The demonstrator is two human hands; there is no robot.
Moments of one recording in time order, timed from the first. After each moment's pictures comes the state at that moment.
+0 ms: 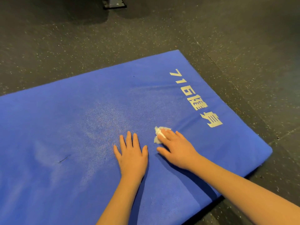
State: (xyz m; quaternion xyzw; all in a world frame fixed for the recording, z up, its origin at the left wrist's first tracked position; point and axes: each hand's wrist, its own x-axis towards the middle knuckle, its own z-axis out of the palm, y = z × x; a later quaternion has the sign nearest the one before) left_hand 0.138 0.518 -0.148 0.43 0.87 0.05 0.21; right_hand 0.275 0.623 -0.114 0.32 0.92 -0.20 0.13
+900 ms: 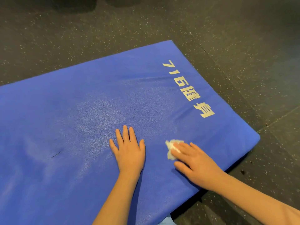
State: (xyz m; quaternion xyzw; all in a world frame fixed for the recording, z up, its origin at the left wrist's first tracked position) left_hand 0.149 0.512 -0.149 0.44 0.88 0.06 0.19; right_hand 0.358 0.574 -0.083 0.32 0.92 -0.20 0.09
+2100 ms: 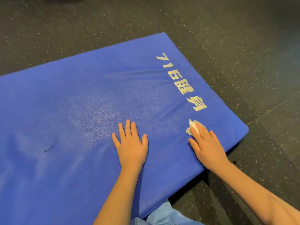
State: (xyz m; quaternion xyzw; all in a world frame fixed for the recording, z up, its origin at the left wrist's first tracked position) left_hand 0.171 0.514 -0.141 0.46 0.86 0.09 0.20; right_hand 0.396 0.599 -0.099 0.53 0.84 -0.13 0.08
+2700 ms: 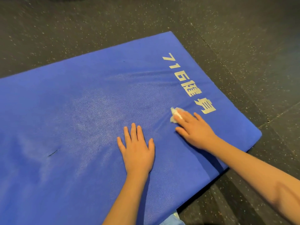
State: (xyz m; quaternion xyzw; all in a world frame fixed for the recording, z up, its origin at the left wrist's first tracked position) left_hand 0.172 0.515 -0.143 0.46 0.86 0.09 0.20; right_hand 0.335 0.662 -0.113 0.38 0.91 -0.11 0.14
